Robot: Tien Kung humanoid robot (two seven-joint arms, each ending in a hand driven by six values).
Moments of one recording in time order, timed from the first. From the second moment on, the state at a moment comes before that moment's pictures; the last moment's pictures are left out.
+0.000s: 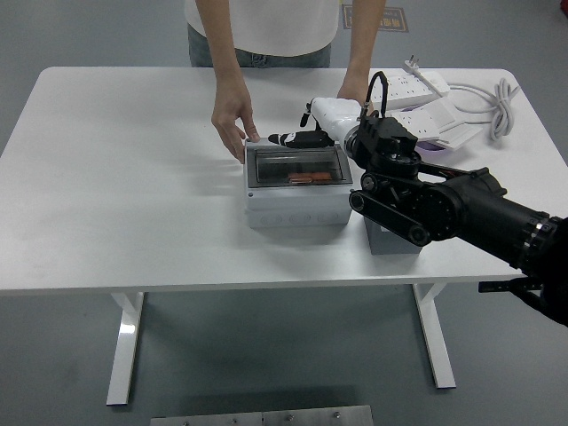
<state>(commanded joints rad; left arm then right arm) -0.15 0.20 -1.63 -0.34 1.64 0.05 0.54 1.08 -0.12 0.28 0.81 -1.54 -0.14 -0.41</state>
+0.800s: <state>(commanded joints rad) -0.14 0.17 -1.62 -0.33 1.63 0.06 0.54 0.74 -0.25 0.82 1.10 -1.93 -0.31 -0.31</state>
